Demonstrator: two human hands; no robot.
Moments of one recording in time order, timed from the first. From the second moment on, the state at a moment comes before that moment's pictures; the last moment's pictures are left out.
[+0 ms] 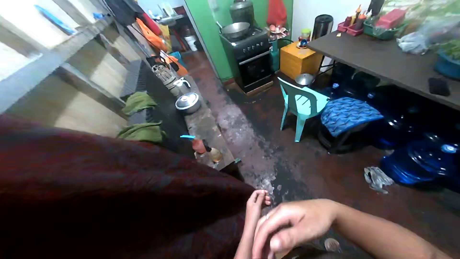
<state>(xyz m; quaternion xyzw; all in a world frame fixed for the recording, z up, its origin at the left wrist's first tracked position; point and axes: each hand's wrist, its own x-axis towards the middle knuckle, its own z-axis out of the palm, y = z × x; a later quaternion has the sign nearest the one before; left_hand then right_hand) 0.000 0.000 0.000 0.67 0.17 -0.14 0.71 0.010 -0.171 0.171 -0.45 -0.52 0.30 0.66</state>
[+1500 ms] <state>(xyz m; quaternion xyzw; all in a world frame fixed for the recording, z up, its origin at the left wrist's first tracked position) 0.891 0.121 -0.085 0.62 0.45 -0.08 0.64 1.023 -0.182 0.010 -0.36 0.39 0.27 0.80</state>
